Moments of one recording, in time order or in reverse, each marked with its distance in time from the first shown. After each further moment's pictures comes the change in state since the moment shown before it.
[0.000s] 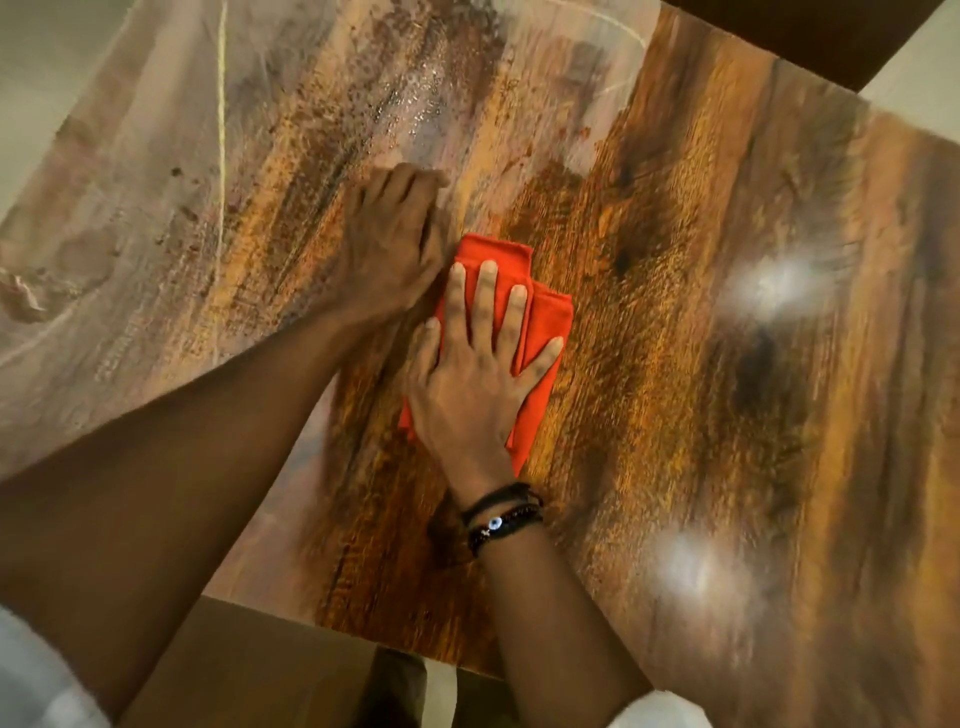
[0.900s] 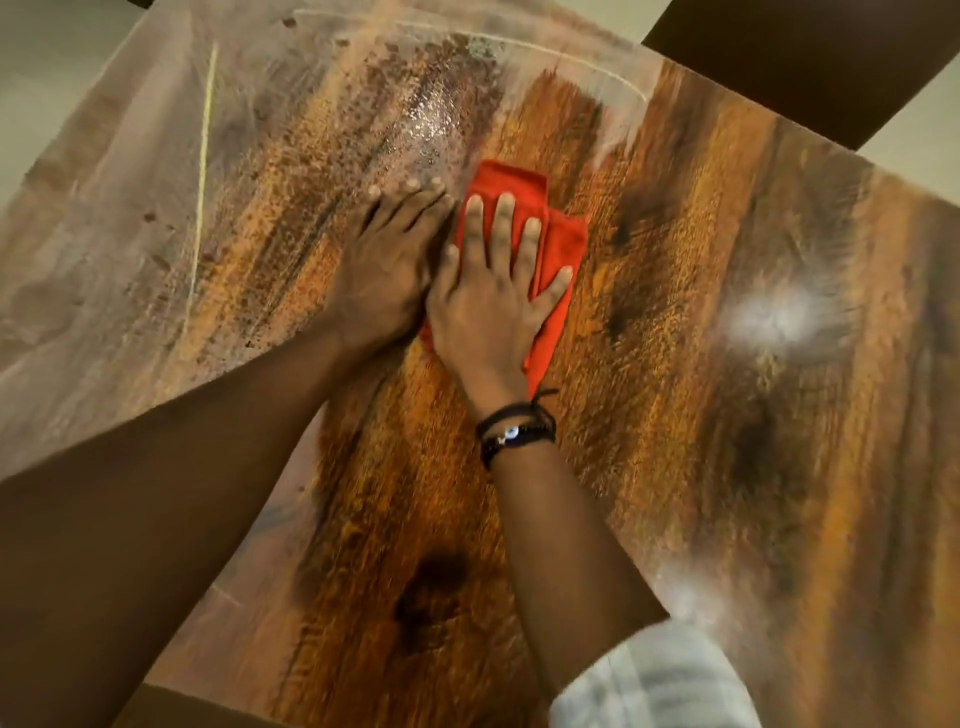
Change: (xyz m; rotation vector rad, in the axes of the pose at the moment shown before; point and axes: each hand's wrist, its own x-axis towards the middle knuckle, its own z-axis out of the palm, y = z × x) left_hand 0.034 -0.011 0.015 0.084 -0.186 0.002; right_hand 0.124 -0.006 -0.003 0.045 -0.070 -0.044
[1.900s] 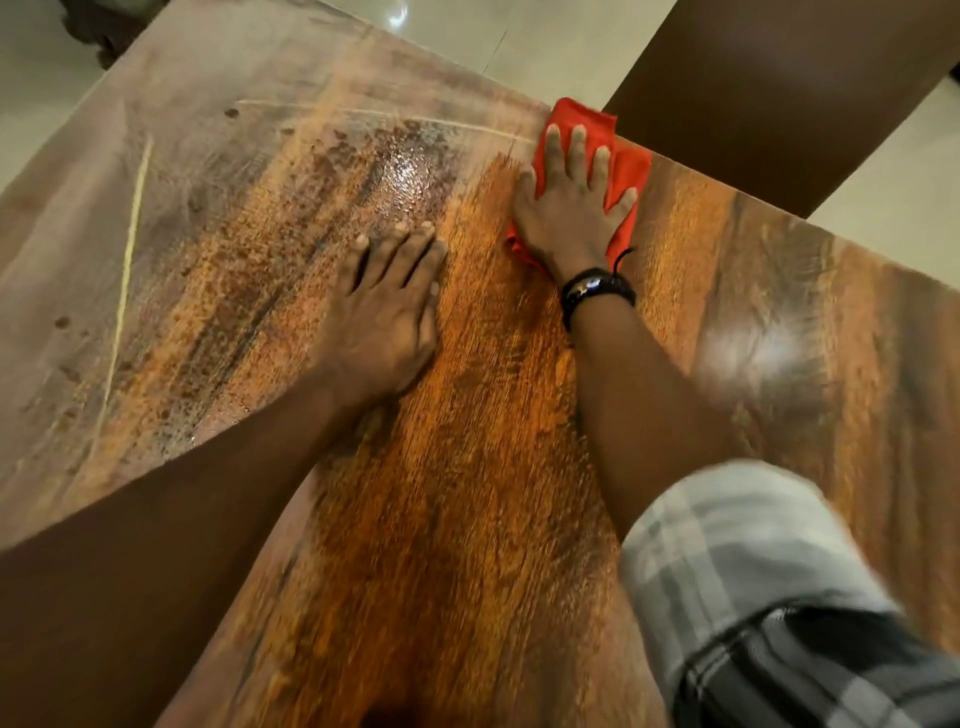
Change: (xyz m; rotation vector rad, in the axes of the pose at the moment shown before) left_hand 0.055 0.019 0.013 0.027 -0.033 -0.036; right_hand 0.217 0.075 -0.031 -0.014 -0.122 0.016
